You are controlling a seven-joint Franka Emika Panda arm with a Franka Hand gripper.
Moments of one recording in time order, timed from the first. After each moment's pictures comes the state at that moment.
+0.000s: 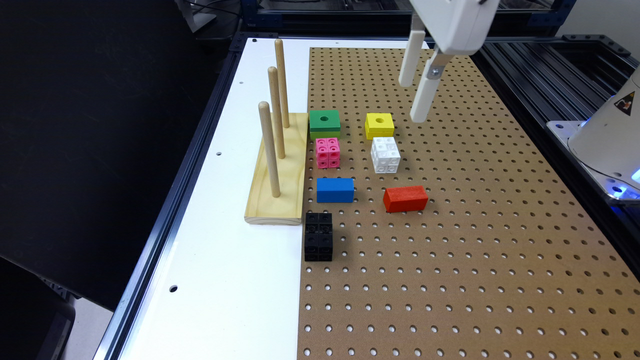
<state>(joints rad) 0.03 -0.17 0.09 -2.60 0.02 2.45 0.87</state>
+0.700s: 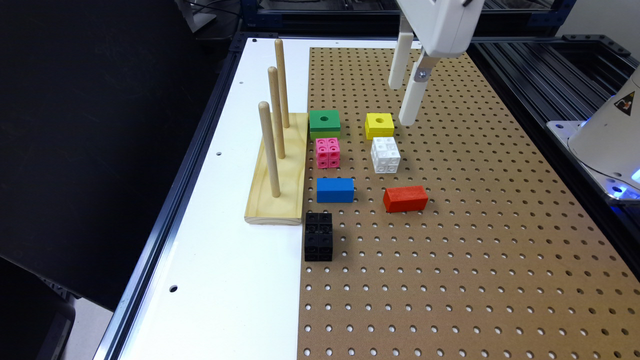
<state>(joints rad) 0.03 -0.14 0.10 -2.56 0.02 2.45 0.88</state>
